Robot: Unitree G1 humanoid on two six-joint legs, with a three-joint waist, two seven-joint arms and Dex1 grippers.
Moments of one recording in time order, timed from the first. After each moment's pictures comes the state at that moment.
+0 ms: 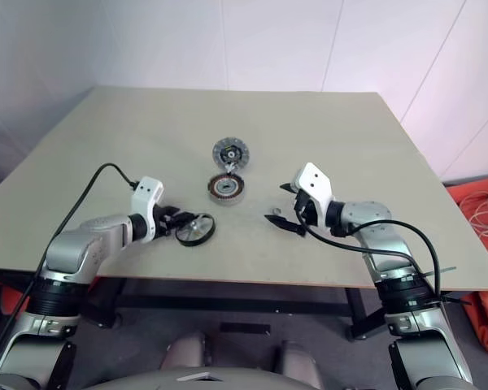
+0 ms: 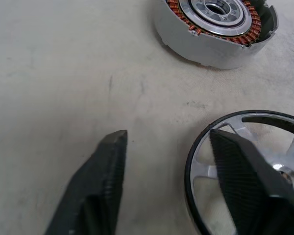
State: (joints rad) left arm -0.35 0.47 -0.01 -0.04 -0.38 0.90 -0.49; right arm -0.38 -0.53 0.10 0.06 0.16 0.23 0.98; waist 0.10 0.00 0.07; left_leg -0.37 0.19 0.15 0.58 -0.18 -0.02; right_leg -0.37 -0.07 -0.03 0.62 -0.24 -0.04
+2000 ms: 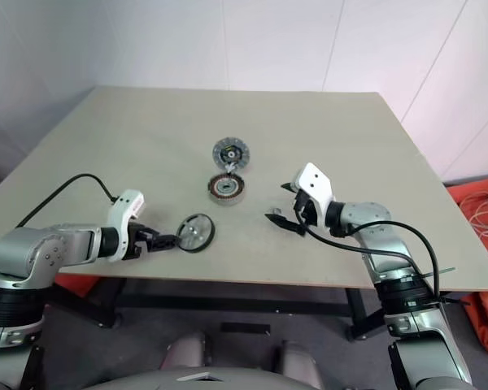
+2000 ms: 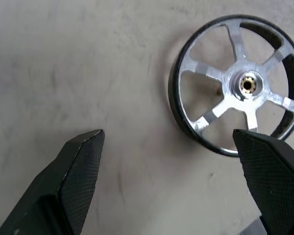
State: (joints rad) left arm -0.30 0.62 0.11 -0.25 -0.59 1.39 -0.53; right arm -0.37 -0.53 0.10 0.06 0.16 0.22 0.95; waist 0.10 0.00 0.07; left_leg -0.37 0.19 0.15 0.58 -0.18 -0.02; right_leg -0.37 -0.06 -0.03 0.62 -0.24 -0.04
